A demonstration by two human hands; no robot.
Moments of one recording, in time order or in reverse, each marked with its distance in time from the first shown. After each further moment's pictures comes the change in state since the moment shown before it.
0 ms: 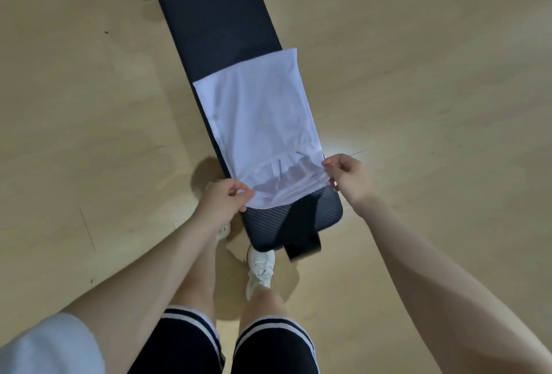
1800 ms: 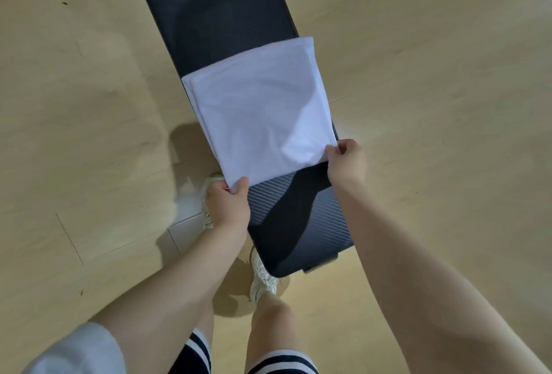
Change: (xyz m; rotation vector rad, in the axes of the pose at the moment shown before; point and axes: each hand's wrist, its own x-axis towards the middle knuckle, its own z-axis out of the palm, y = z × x) left_hand 0.093 -0.016 0.016 -0.252 0.406 -0.246; right_hand 0.096 -0.013 0.075 -0.085 0.365 0.206
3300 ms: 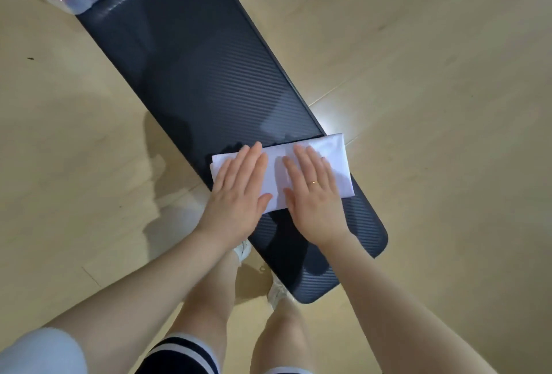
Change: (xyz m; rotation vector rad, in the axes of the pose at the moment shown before) left_hand 0.051 0.078 -0.022 1.076 -0.272 1.342; right_hand -0.042 -0.015 0.037 -0.487 0.144 -0.873
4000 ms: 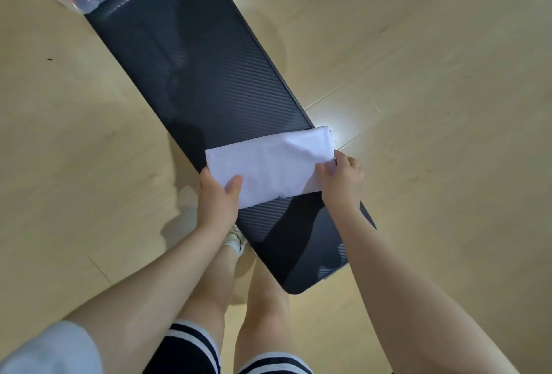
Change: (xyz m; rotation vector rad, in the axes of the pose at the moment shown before) left_hand -0.005 0.022 0.008 -0.833 0.042 -1.000; right_hand 0.004 0.049 -0.017 0.373 -0.131 0.868
